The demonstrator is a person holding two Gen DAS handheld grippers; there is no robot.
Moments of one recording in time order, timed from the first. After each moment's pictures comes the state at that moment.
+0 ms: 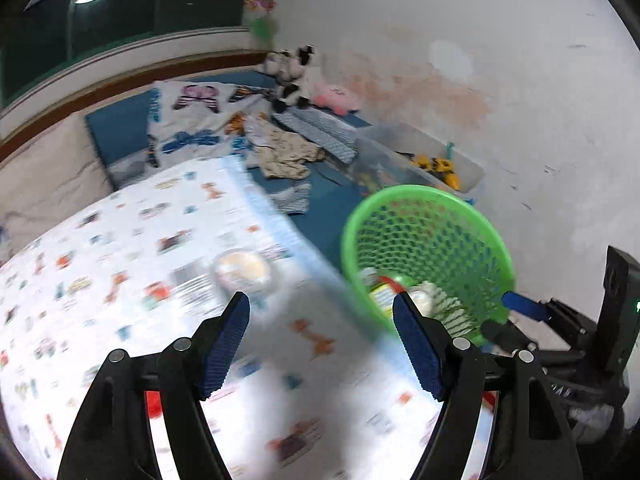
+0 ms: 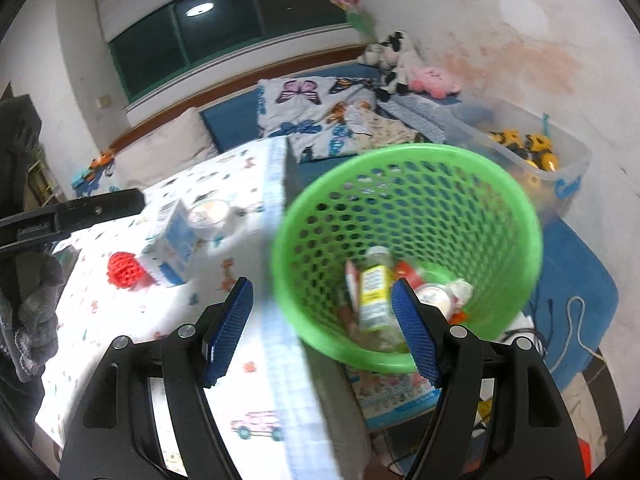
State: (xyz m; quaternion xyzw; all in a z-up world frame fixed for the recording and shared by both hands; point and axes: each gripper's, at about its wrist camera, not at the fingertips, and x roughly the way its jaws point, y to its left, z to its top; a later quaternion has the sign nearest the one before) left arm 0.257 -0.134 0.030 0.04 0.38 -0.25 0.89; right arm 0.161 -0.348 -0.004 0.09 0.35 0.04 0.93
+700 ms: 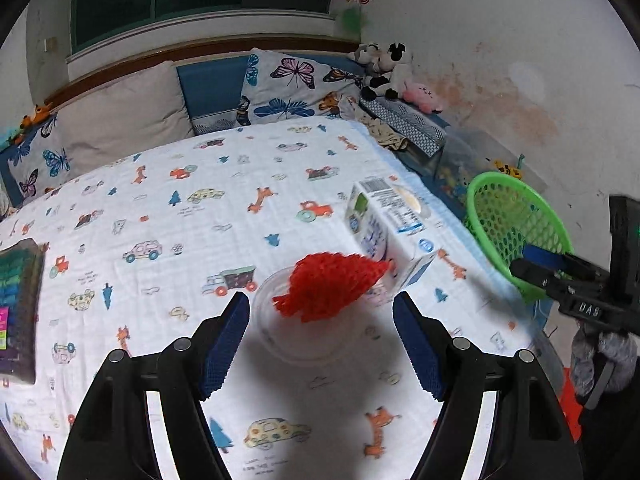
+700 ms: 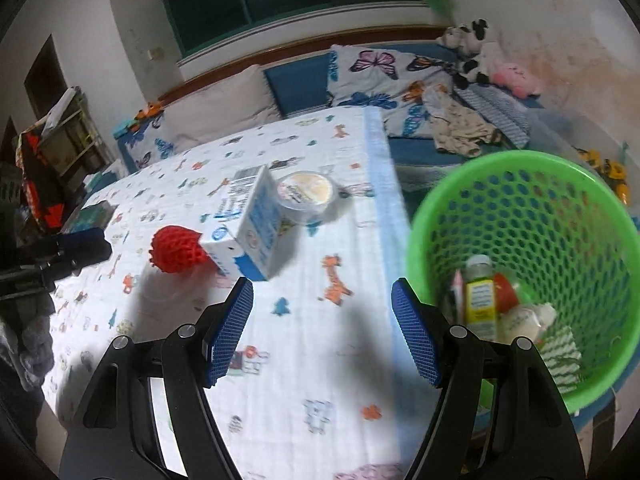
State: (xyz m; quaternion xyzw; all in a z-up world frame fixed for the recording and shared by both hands) left arm 0.230 0.011 -0.008 0.00 0.41 -0.15 0.90; right arm 0.217 -0.250 -0.018 0.05 0.39 0.15 0.91
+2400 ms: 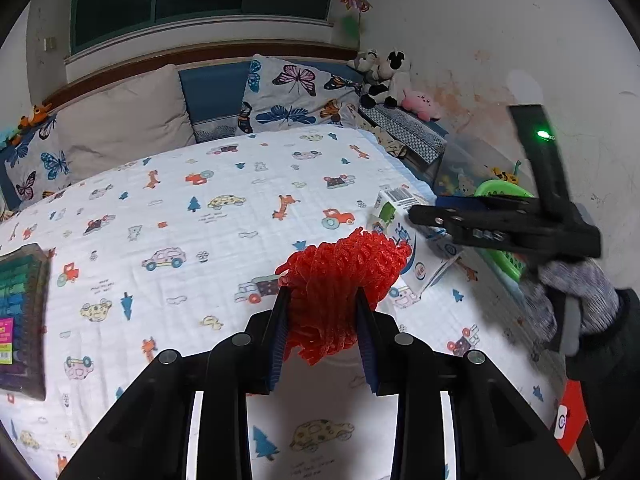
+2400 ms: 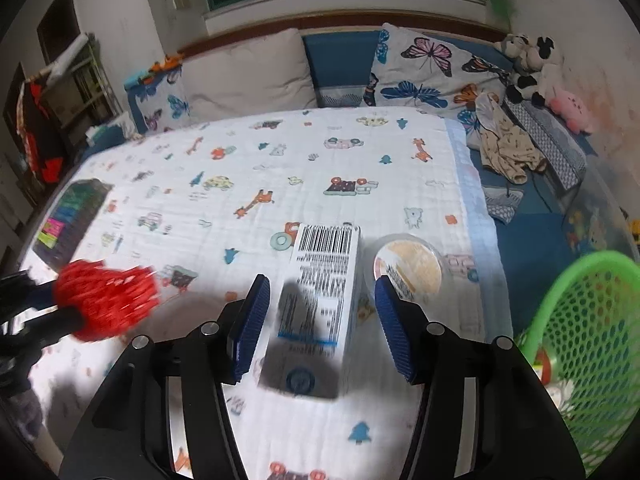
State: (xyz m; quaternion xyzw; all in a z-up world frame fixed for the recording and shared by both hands) left arm 0.236 0.051 -0.006 -0.01 0.40 -0.16 0.90; right arm 0.328 -0.141 -0.020 -0.03 0.43 0.17 0.88
